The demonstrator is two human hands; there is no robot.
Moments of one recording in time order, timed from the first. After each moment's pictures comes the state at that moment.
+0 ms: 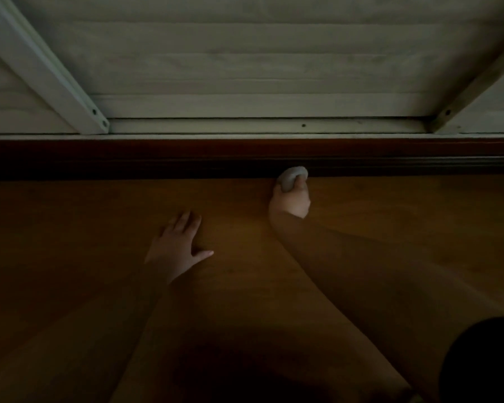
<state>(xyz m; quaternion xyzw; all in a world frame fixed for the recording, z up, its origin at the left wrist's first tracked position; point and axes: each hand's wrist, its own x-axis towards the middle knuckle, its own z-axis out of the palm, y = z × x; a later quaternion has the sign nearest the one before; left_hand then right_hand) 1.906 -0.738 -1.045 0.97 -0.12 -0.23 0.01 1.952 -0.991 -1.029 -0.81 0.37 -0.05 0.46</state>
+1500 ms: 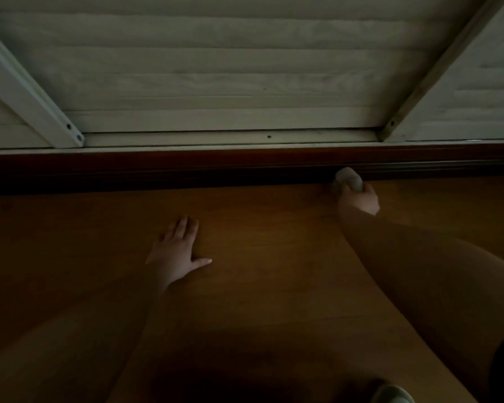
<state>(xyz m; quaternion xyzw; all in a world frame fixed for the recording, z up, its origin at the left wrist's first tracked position) 1.905 -0.792 -1.043 0.96 -0.14 -0.25 -0.01 1.911 -1.180 -0.991 -0.71 0.50 -0.14 0.48</state>
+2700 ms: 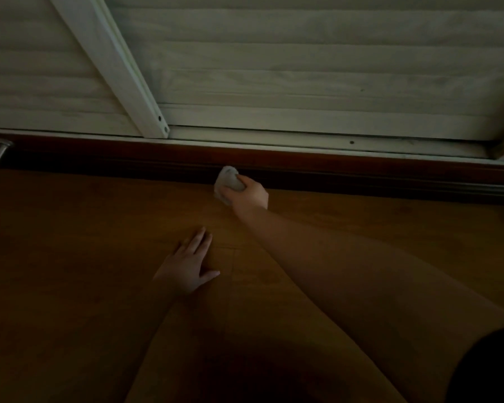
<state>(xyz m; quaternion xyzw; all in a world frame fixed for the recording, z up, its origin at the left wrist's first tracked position) 1.876 -0.680 -1.046 0.95 -0.11 -0.29 0.01 1.981 -0.856 -0.989 -0.81 0.13 0.14 0.56</state>
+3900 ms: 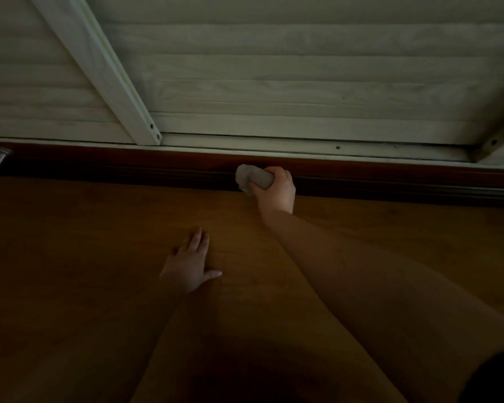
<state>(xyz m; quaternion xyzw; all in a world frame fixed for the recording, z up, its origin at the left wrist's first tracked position) 1.885 -0.718 -1.029 0.95 -0.05 -0.31 0.00 1.982 -0.923 -0.985 -0.85 0.13 -0.06 0.51</state>
